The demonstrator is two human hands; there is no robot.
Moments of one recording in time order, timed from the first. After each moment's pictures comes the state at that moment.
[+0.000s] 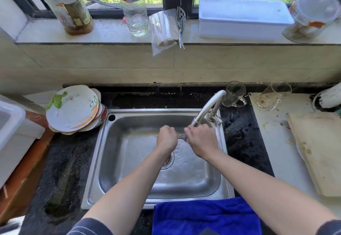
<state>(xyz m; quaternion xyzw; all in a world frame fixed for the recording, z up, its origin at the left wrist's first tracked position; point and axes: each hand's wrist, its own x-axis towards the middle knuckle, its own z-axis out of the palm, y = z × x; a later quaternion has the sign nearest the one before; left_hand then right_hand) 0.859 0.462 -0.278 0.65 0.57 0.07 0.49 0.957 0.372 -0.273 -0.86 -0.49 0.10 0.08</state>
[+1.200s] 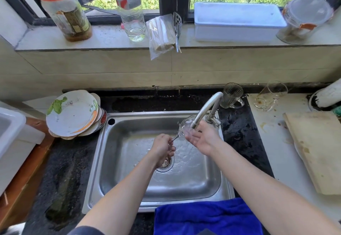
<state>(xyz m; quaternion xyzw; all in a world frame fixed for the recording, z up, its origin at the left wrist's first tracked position) 0.836 0.461 -0.275 0.38 0.53 0.07 0.75 0.963 0.379 -0.225 -0.57 0.13 0.53 0.61</state>
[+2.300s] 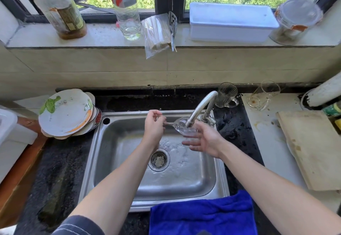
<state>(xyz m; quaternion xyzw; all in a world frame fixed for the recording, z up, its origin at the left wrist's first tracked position) 0.858 0.486 -0.242 0.53 0.49 0.25 0.64 0.978 0.354 -0.220 -0.62 -0.01 0.61 0.49</state>
